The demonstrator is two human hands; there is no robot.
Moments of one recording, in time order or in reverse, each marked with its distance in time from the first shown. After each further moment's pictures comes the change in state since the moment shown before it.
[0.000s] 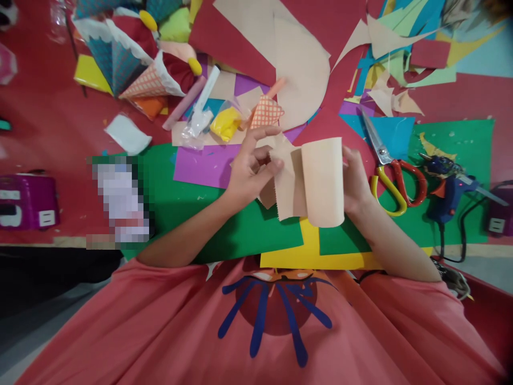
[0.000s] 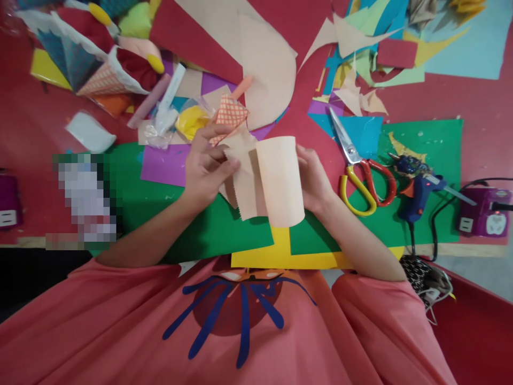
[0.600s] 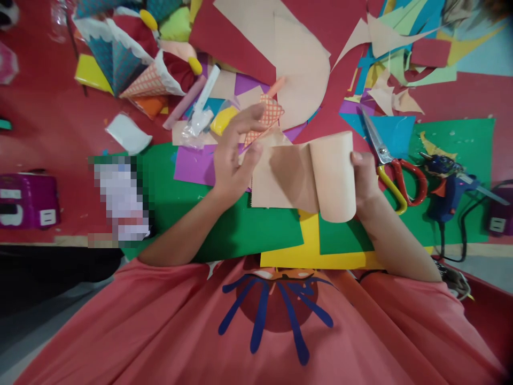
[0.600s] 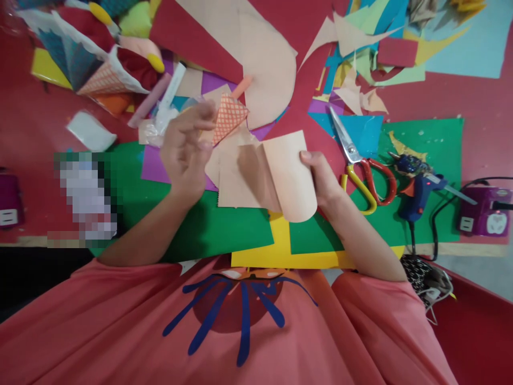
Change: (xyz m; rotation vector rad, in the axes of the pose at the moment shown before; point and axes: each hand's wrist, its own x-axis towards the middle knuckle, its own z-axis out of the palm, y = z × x) left_hand 0.013 0.002 -0.019 -0.008 0.176 0.481; right_hand -0.005 -0.007 -0.009 -0.033 0.066 -0.057
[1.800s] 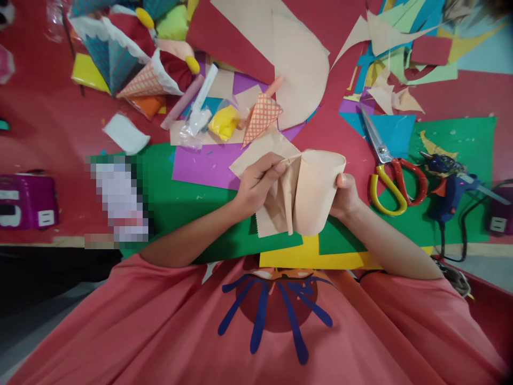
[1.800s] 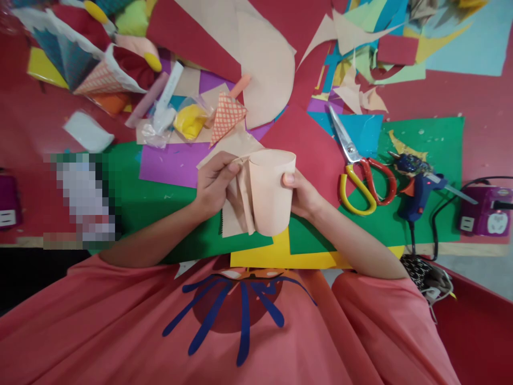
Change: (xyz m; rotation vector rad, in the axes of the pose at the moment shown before) left_hand -0.026 0.013 0.023 -0.025 -0.167 -0.452; right_hand -0.001 0.026 0.021 0.000 -0.220 -0.084
